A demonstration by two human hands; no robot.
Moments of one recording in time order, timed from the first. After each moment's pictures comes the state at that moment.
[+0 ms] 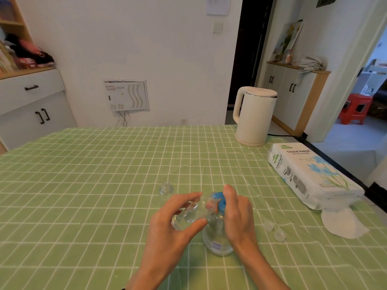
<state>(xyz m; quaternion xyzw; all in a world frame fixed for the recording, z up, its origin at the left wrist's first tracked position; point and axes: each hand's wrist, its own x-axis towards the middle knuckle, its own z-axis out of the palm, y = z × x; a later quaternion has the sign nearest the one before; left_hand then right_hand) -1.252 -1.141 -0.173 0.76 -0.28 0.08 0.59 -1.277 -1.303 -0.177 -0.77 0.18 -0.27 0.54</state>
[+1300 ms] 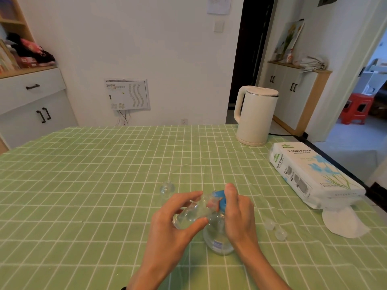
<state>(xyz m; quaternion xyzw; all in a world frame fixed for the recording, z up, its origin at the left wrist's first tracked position) -1.255 -1.140 -0.171 0.75 -0.28 0.07 0.60 -1.276 -1.305 -0.184 -0.77 0.18 -0.28 0.54</state>
